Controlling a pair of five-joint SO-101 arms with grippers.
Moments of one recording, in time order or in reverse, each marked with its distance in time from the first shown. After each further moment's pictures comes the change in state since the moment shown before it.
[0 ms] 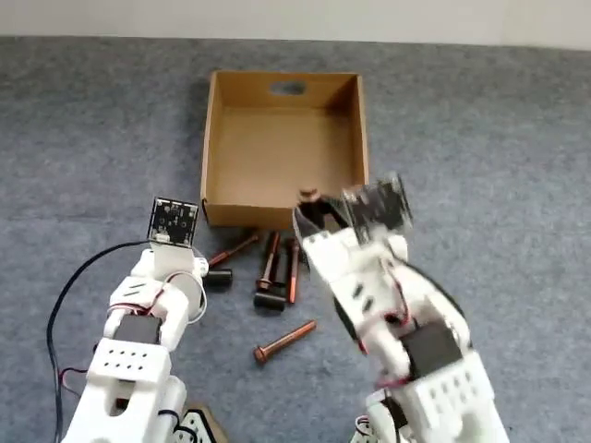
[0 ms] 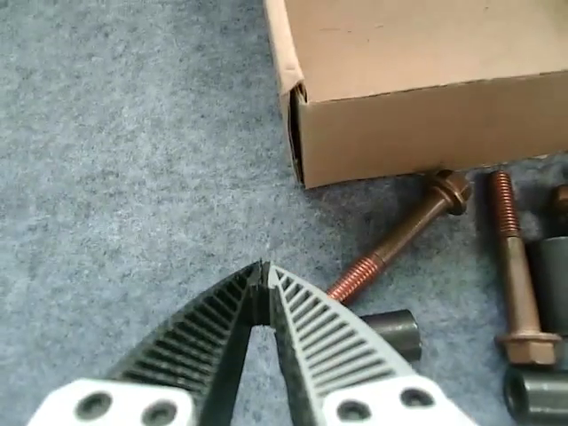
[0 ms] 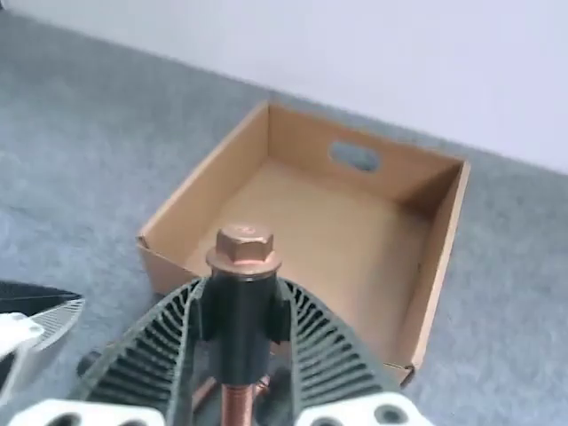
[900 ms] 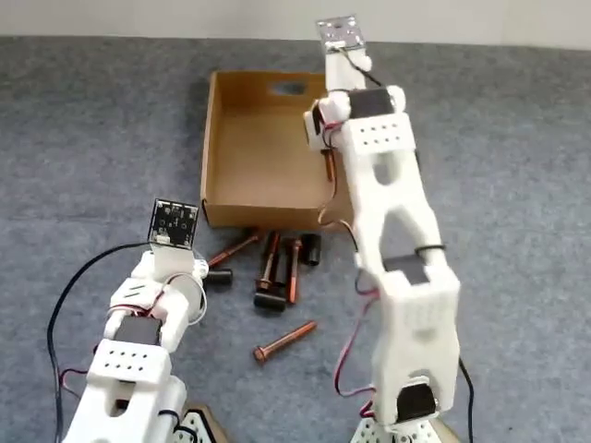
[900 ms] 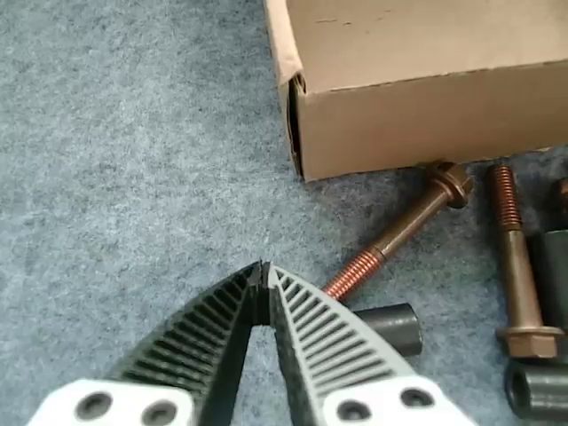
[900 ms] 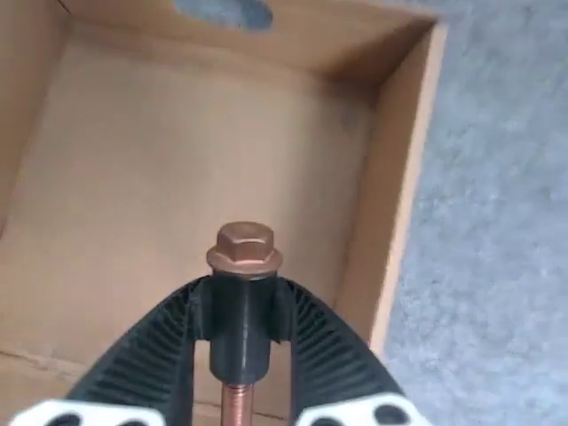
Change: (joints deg) left arm 0.0 -0.2 0.7 0.0 -0.1; right arm 11.9 100.5 -100.6 36.9 -2.5
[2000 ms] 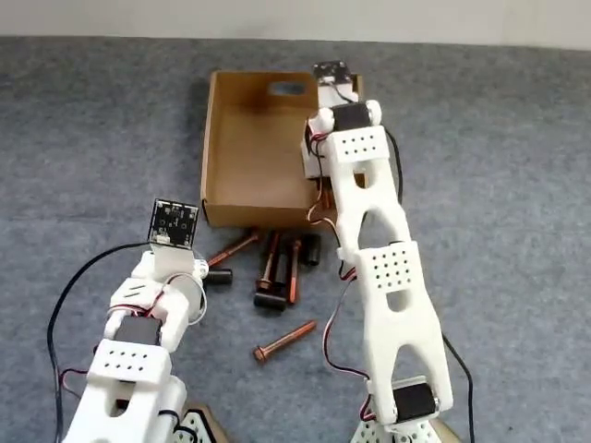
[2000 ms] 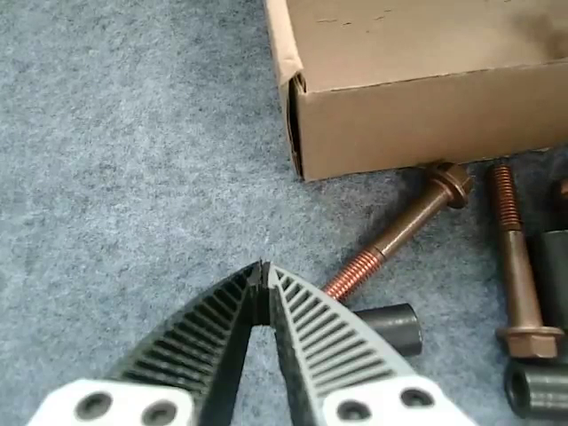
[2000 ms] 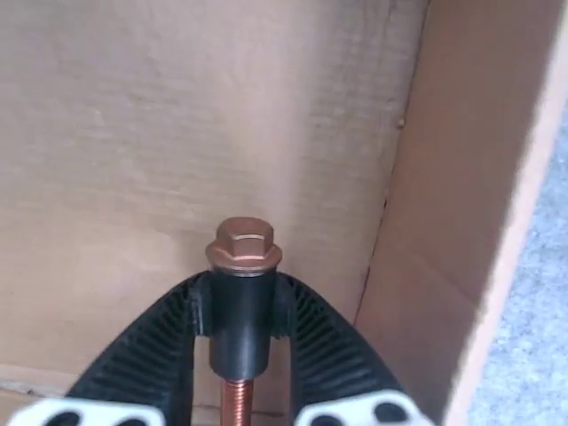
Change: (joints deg) left arm 0.0 0.0 0.0 0.0 0.0; right arm 0.0 28.1 -30.6 15.4 -2.4
